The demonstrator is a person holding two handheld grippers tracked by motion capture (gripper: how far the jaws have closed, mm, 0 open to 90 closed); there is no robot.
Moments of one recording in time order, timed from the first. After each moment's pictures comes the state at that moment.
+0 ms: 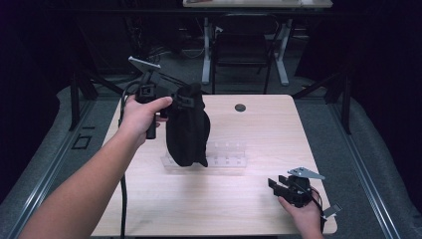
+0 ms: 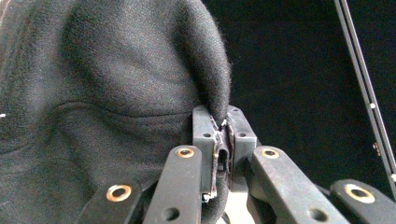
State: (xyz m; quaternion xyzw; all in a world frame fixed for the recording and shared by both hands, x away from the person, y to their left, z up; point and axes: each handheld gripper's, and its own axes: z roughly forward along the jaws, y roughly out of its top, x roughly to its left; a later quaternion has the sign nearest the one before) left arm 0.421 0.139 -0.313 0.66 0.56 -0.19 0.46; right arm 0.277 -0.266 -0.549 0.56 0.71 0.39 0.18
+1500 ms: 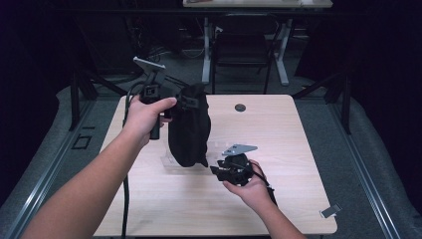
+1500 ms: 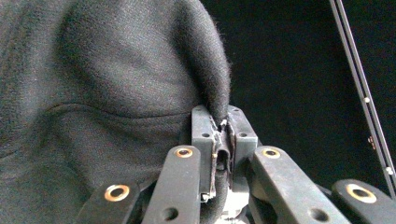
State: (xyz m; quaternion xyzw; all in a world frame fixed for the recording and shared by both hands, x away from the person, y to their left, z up) left arm 0.421 0.129 -0.313 0.67 0.54 -0.19 0.47; right arm 0.321 -0.111 -0.490 0.40 0.81 0.41 0.12
